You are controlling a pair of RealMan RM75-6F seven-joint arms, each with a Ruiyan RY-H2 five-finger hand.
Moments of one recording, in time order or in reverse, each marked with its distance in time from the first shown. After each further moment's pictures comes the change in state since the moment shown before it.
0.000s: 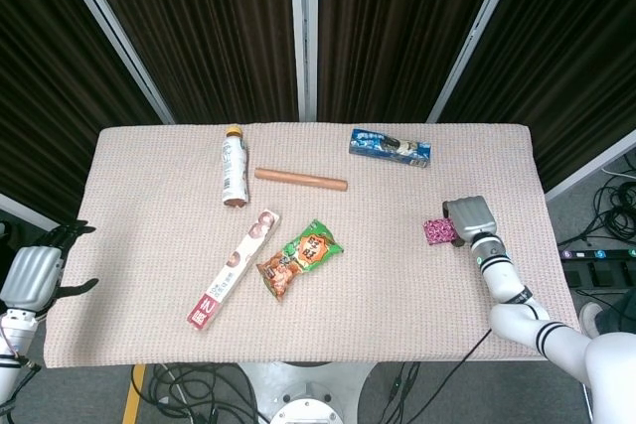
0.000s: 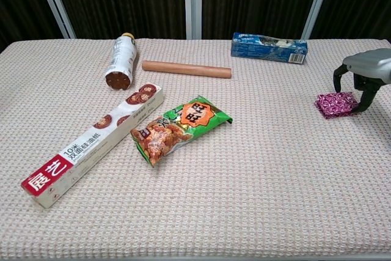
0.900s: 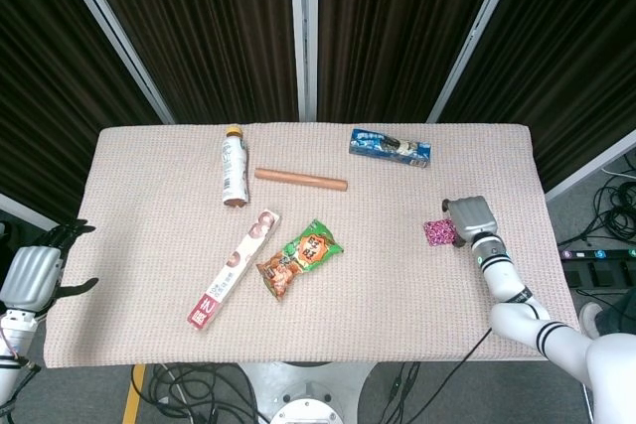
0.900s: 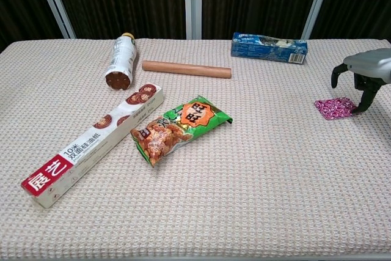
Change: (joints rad) left arm 0.003 0.004 -0.003 -0.012 0.006 0.019 0.012; right arm -0.007 0.009 0.024 -0.011 -0.009 -0.009 0.007
